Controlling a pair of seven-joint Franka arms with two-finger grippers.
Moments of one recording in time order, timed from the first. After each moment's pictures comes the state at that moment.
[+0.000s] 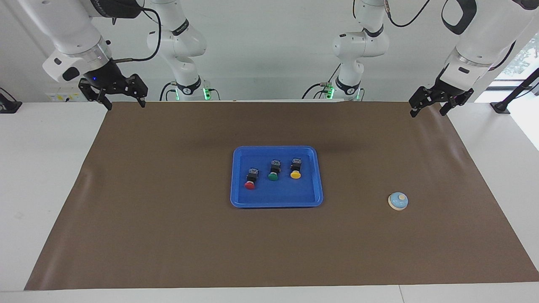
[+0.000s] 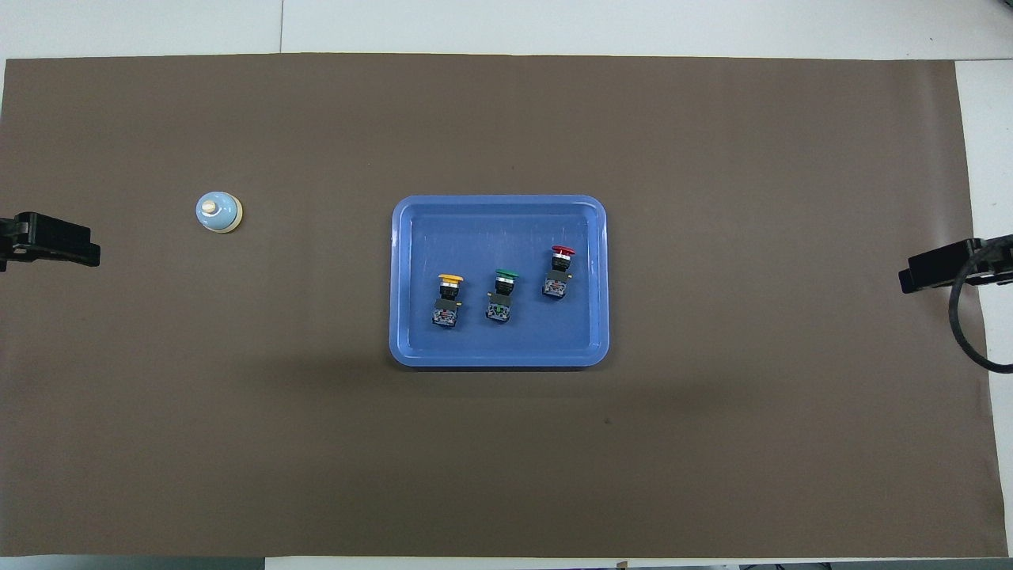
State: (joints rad) left arm -0.02 -0.04 0.00 -1.63 0.00 1.57 0.01; right arm -0.05 -0.06 0.00 -1.60 0.02 1.45 -0.10
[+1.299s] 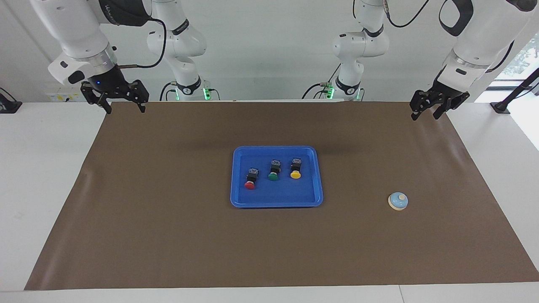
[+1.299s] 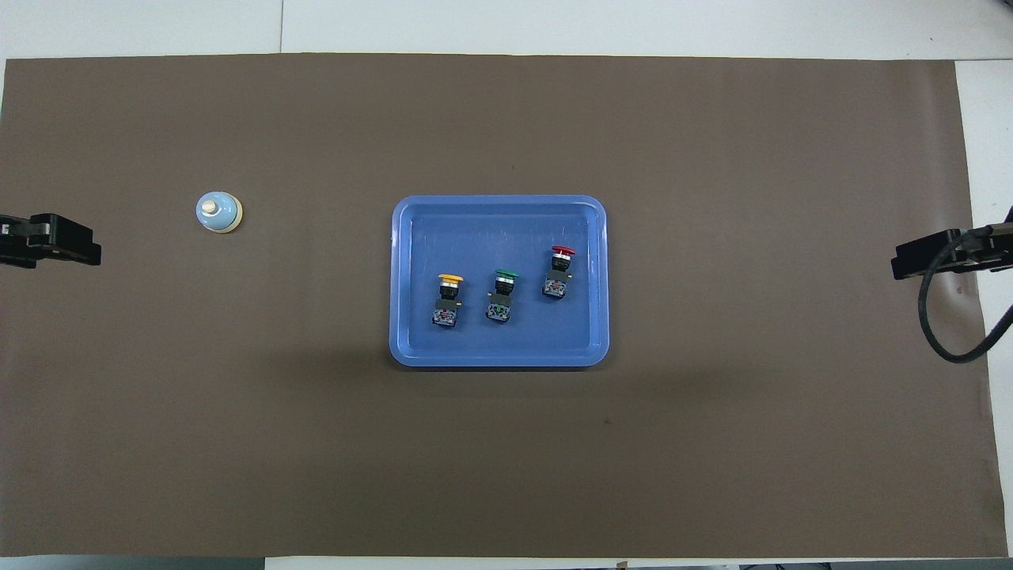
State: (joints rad) left arm -0.02 -0.04 -0.01 -1.68 0.00 1.64 0.01; right arm -0.05 -0.06 0.02 -1.65 -0.04 1.53 -0.08
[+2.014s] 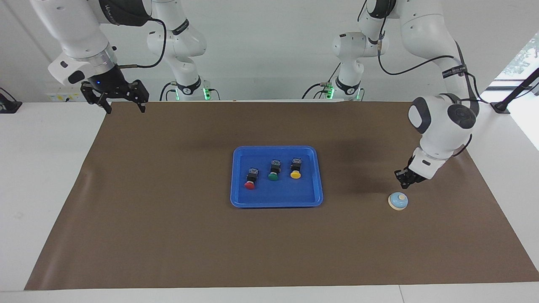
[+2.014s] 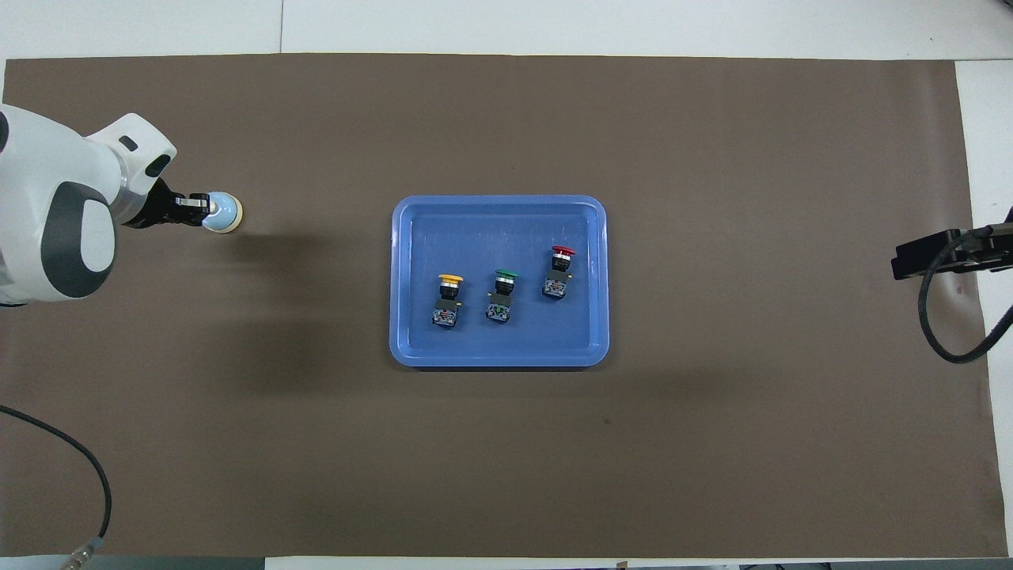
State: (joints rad) left arm -0.02 0.35 0.00 -1.84 0.00 2.25 0.01; right arm -0.05 -0.06 0.02 -1.65 -0.04 1.53 -0.08
